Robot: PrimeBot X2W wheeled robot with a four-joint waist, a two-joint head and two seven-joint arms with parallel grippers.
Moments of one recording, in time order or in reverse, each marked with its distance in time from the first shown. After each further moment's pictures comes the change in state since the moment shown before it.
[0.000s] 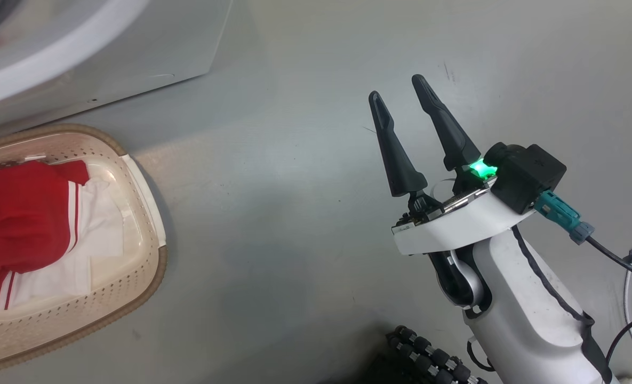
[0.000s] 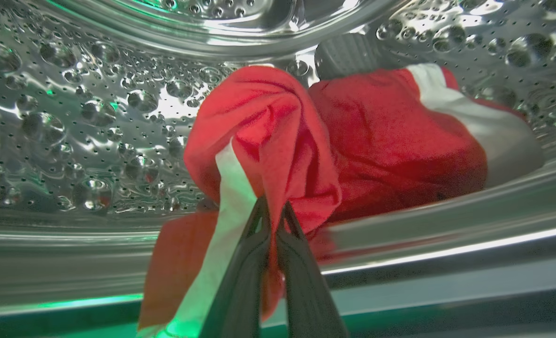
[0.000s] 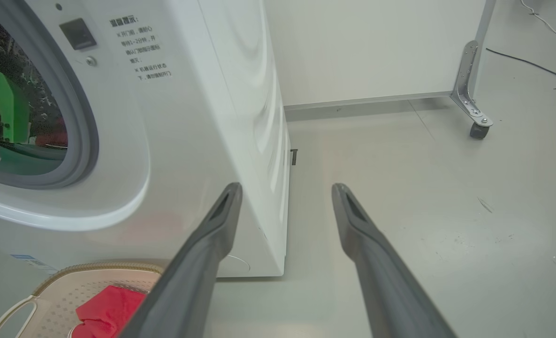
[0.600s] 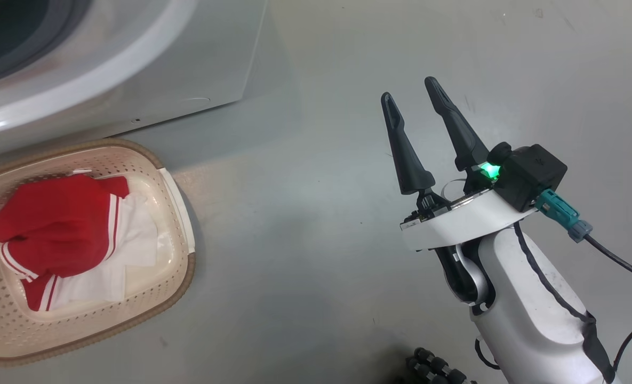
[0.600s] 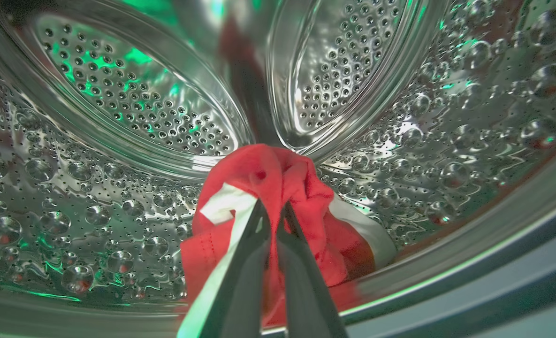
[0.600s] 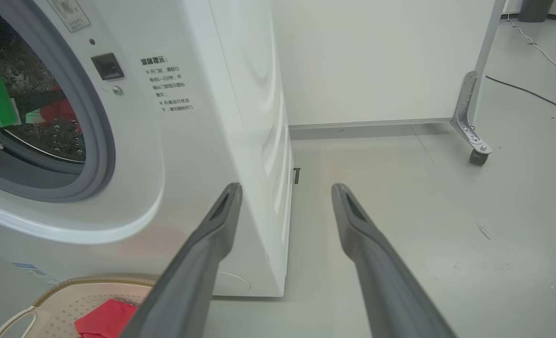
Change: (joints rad) left arm 0.101 -0.161 0.035 -0.092 -0.076 0.002 -0.334; right arm 0.001 0.000 -0.036 0.045 -0.050 -0.001 0.000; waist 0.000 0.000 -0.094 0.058
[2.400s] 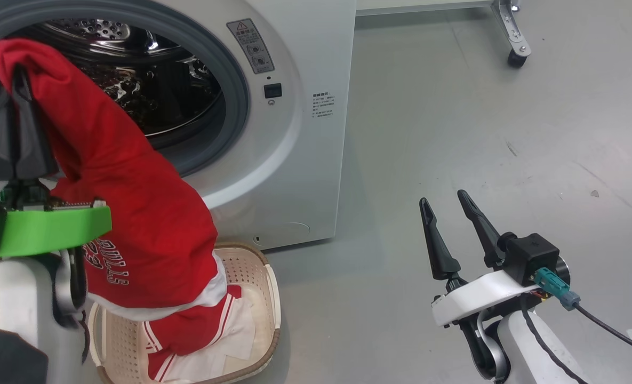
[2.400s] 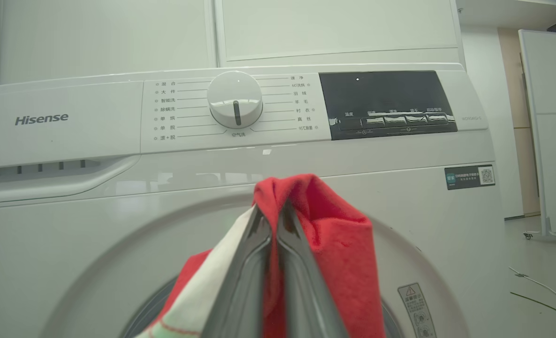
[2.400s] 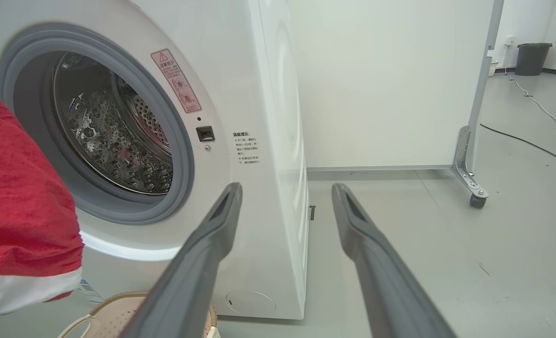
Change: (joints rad) left arm 0.672 -0.251 0.014 -0.634 -0.010 0.098 -0.402; right arm 0.258 0.000 -0.113 0.126 -0.093 0.019 0.000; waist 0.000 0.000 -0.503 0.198
